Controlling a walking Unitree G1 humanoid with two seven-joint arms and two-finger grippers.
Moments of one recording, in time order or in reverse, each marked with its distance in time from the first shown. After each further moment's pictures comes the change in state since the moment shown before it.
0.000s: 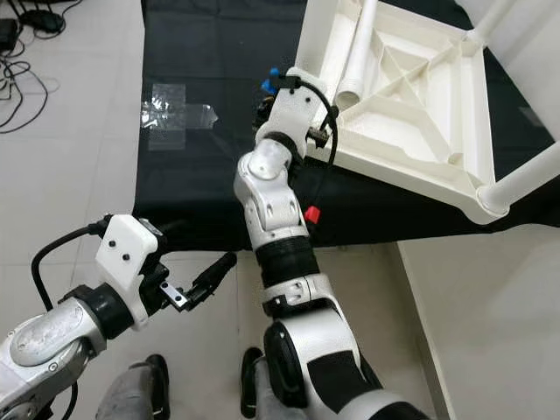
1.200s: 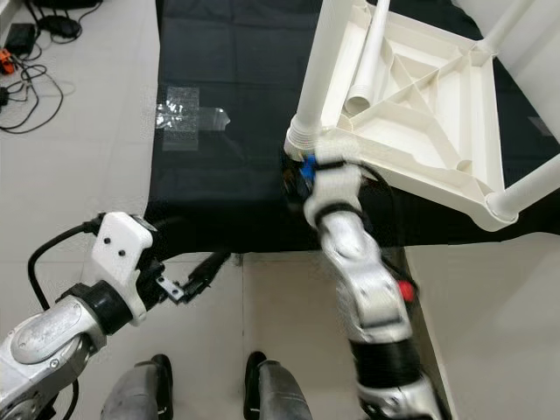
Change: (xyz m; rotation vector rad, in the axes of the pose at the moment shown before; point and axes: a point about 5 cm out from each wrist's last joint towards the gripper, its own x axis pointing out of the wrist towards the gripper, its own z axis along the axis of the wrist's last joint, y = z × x) left arm 0.000 0.011 -0.002 -0.019 -0.024 0.154; right arm -0.037 -0.122 -0.038 -0.270 0.189 0.484
